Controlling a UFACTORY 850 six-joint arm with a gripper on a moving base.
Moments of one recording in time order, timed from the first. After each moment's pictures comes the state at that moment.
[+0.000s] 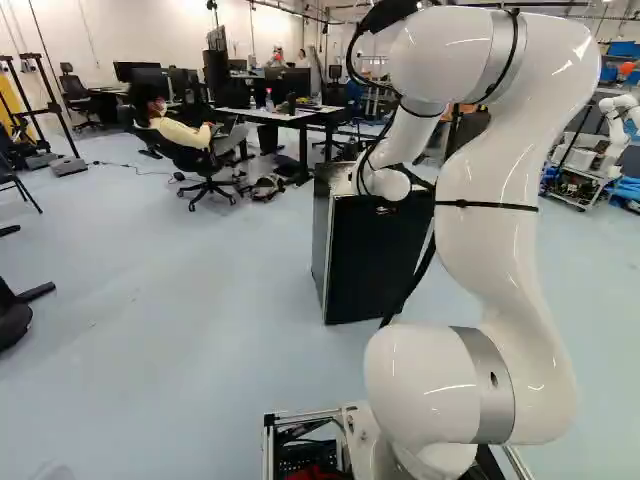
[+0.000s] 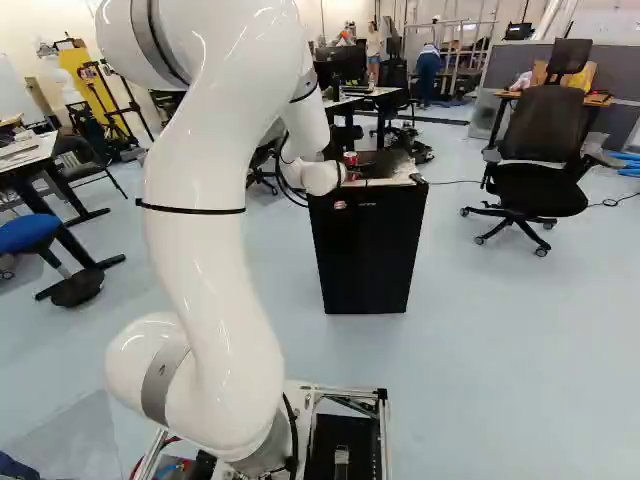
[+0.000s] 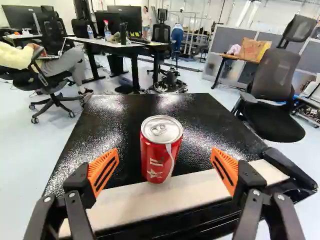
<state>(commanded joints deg) -11.8 -28.6 -55.9 -0.2 46.2 -2.9</state>
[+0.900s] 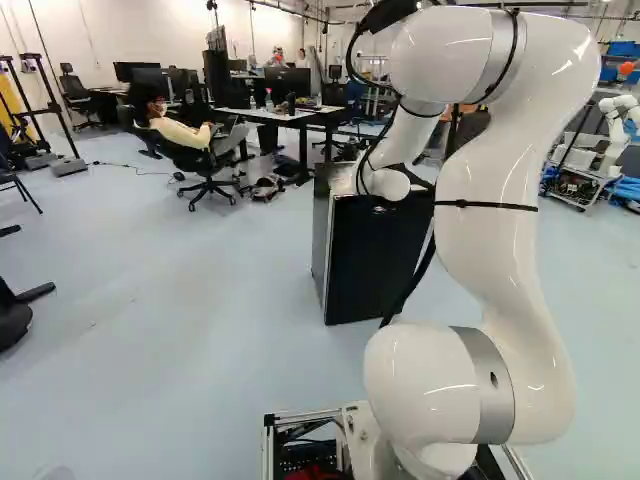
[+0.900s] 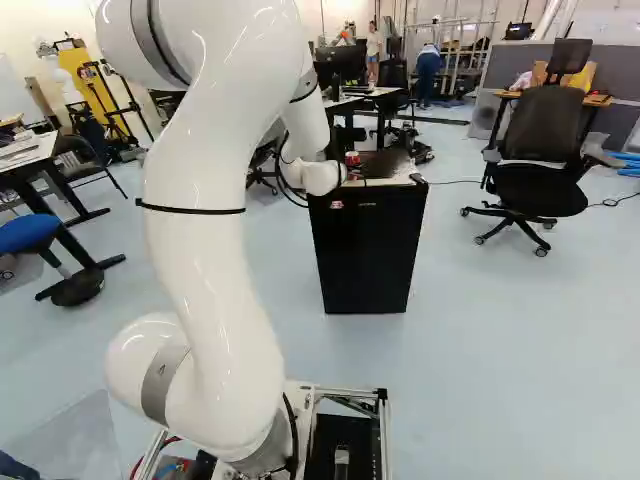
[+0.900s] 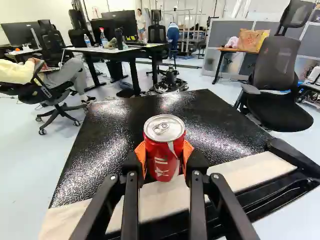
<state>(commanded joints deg) -11.8 -28.6 -55.9 -0.2 46.2 0.0</state>
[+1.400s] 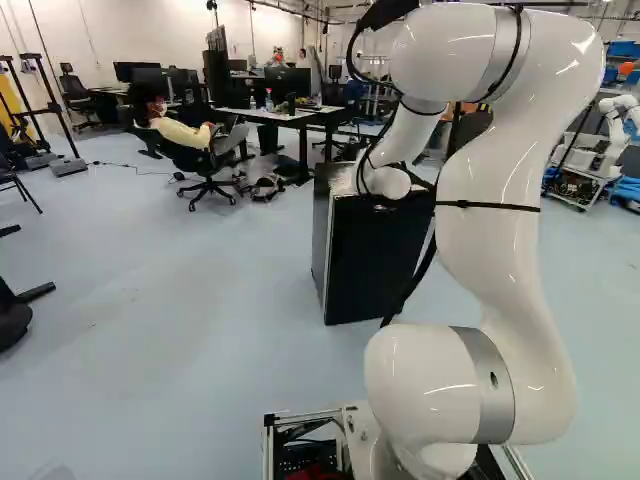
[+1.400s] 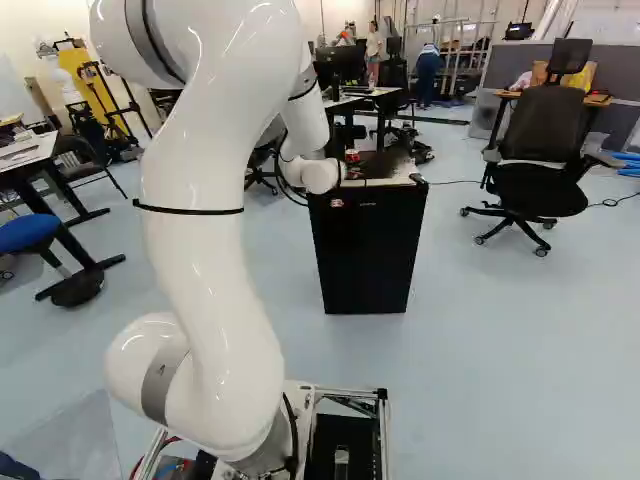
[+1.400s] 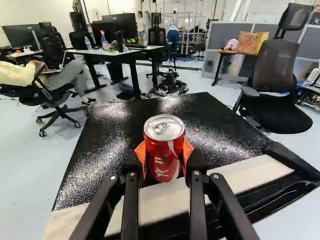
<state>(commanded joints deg) -11.8 -27.4 -55.7 -0.2 46.2 0.0</state>
